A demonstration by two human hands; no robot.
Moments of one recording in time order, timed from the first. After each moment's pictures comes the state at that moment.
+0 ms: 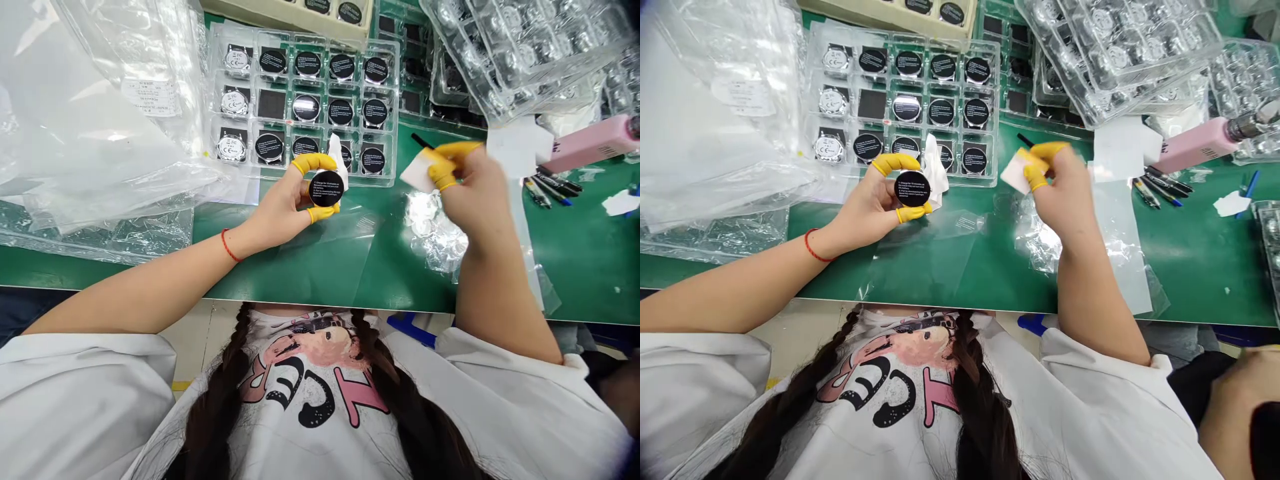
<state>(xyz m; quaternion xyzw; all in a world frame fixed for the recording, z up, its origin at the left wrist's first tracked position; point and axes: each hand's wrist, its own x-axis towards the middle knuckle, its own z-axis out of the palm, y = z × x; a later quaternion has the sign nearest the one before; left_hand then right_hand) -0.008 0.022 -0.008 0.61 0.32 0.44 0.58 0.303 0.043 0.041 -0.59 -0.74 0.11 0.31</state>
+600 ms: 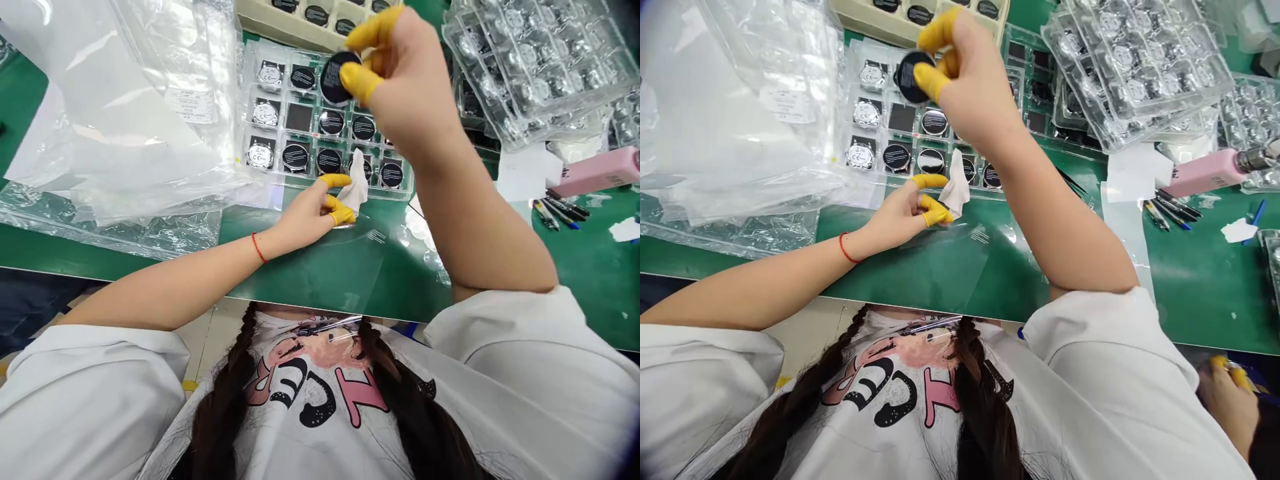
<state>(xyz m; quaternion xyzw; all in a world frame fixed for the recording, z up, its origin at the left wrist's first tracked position) -0.007 0.018 -0.005 0.54 0.36 0.41 0.64 0.123 0.127 0.099 -0.44 -0.78 0.29 0.32</state>
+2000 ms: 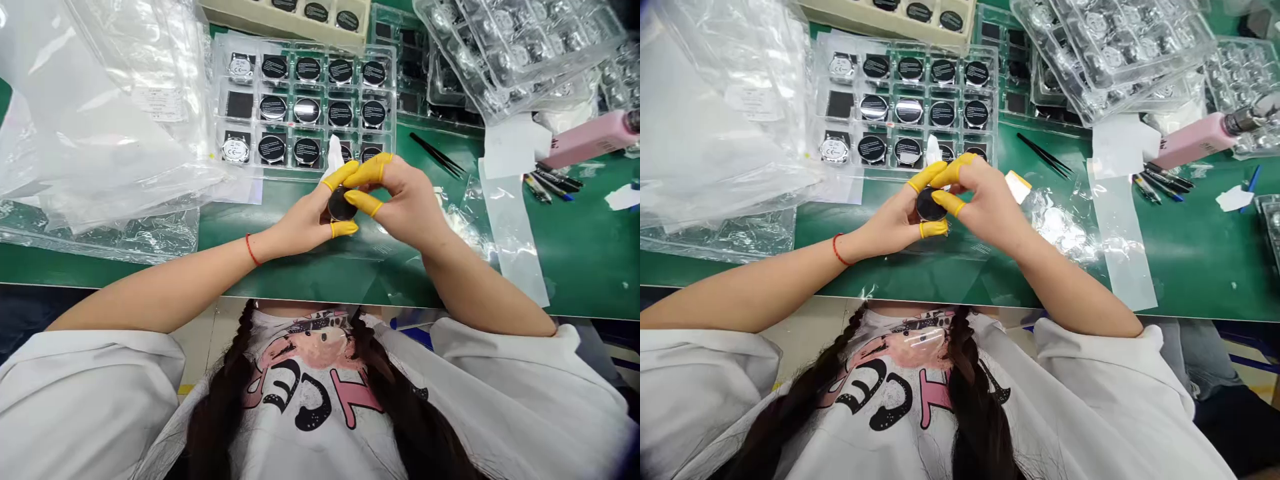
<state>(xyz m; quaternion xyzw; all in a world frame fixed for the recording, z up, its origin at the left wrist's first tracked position) 0.012 0.010 -0.010 0.67 0.26 0.39 0.57 0.193 0.020 0.052 -0.44 -0.79 0.29 0.31</state>
